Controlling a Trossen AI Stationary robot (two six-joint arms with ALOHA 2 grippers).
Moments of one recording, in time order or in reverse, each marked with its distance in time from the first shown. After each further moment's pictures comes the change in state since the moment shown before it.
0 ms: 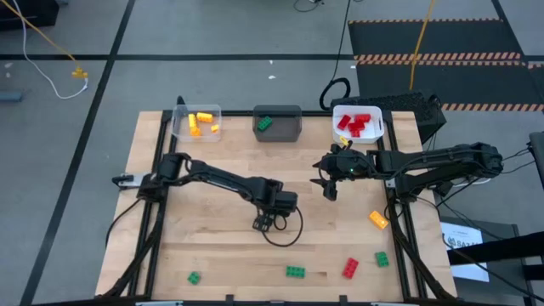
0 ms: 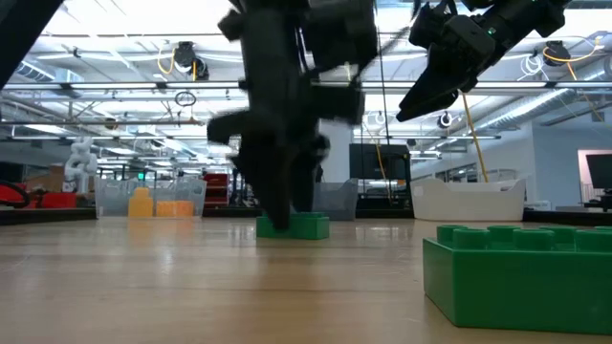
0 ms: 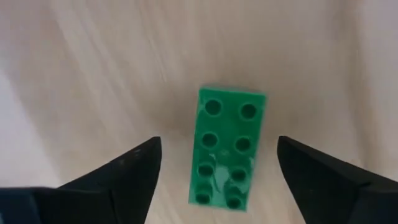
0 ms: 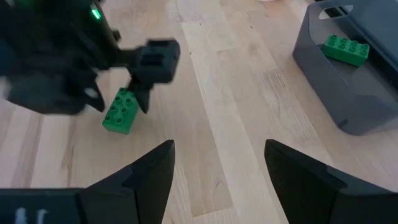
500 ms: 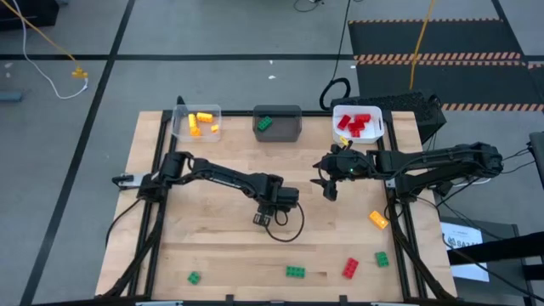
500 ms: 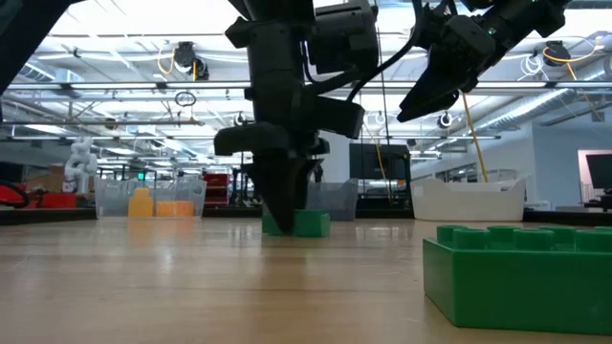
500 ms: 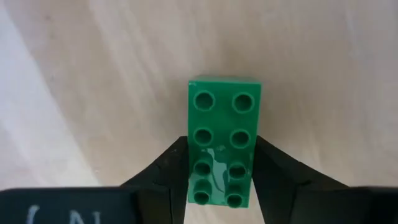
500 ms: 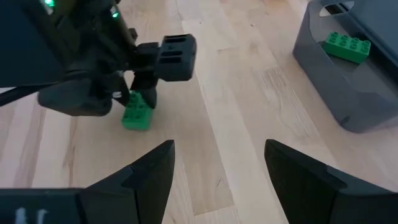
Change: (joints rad) left arm 0.024 0.025 0.028 -0.047 -0.046 0.035; right arm 0.000 0.000 0.000 -0.005 -0.002 0.011
